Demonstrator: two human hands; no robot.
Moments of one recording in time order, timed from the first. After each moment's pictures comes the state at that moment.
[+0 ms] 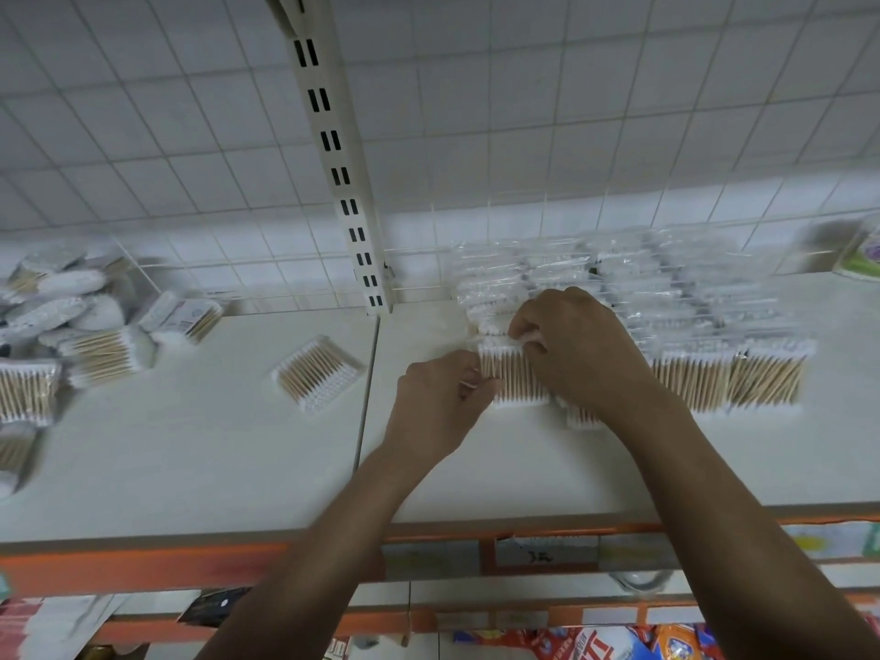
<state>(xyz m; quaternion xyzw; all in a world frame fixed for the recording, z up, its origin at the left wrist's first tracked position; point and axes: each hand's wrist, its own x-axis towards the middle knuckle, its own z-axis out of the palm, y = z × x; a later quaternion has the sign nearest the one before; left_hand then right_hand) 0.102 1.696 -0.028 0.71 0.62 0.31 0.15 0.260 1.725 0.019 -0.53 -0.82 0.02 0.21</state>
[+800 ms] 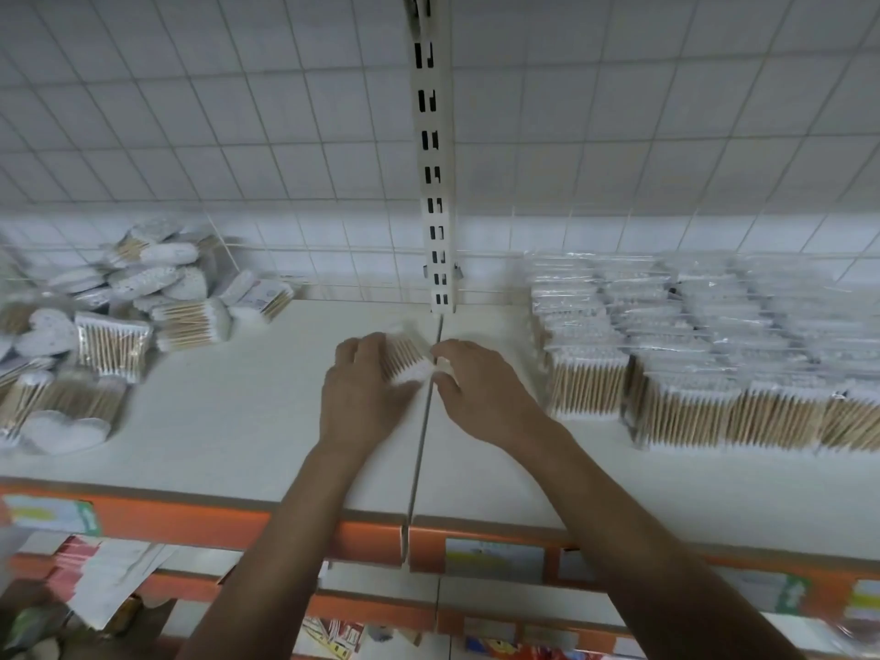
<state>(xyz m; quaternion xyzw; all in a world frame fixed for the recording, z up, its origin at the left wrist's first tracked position) -0.019 1.687 -0.046 0.57 0.77 0.29 0.07 0.129 1.720 -0.024 -0.44 -0.84 0.21 0.22</state>
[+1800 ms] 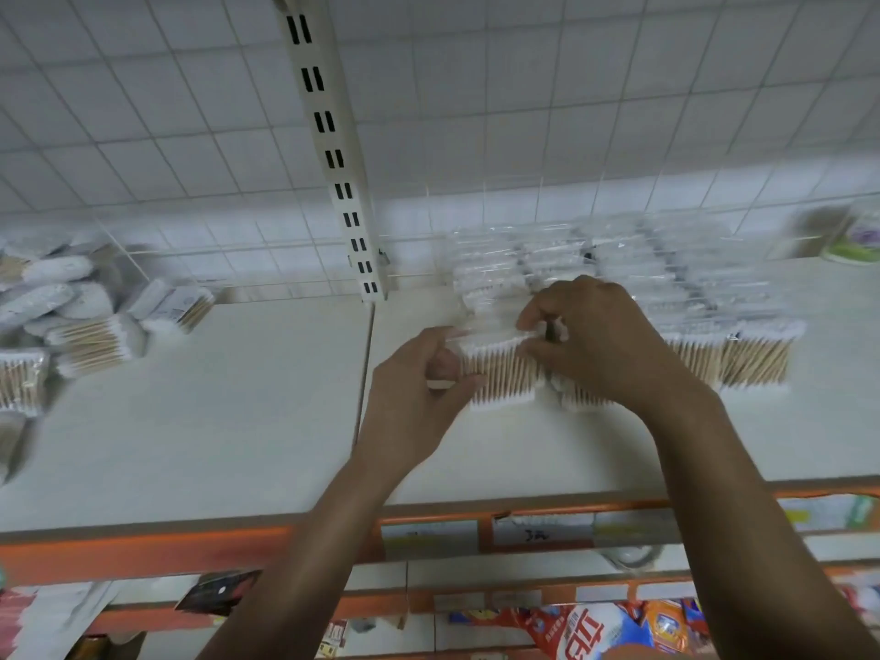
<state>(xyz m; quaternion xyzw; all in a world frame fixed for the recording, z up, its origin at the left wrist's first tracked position) 0.085 1.674 -0.026 0.69 0.55 0.44 0.19 0.270 1.708 0.036 -0.52 -0.82 0.09 0.22</state>
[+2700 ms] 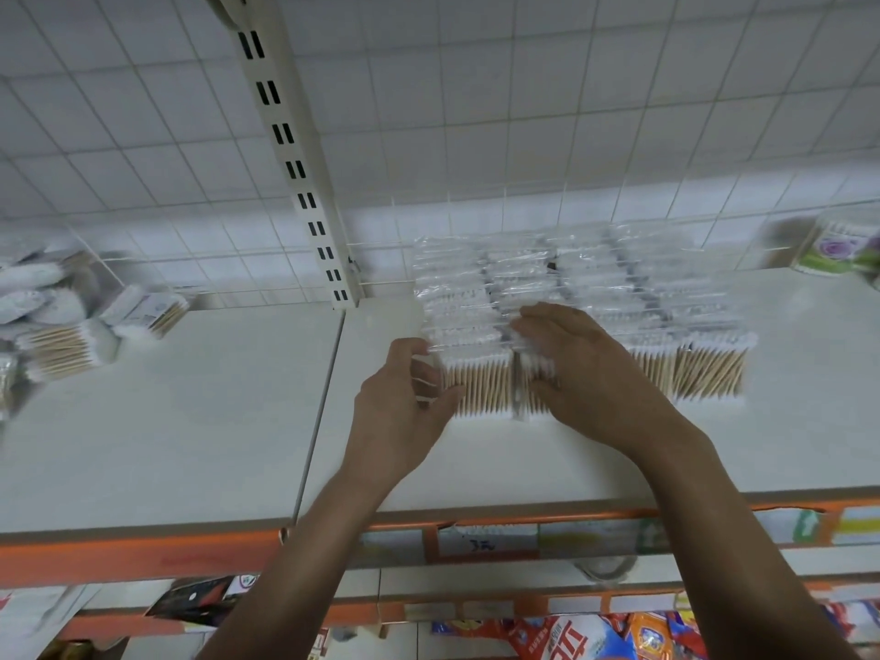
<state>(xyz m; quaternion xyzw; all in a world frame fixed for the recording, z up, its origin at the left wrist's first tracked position) 0.119 1.674 -0.031 0.63 0.63 0.40 0.20 0.318 1.703 0.003 -0.50 -0.84 0.07 0.20</state>
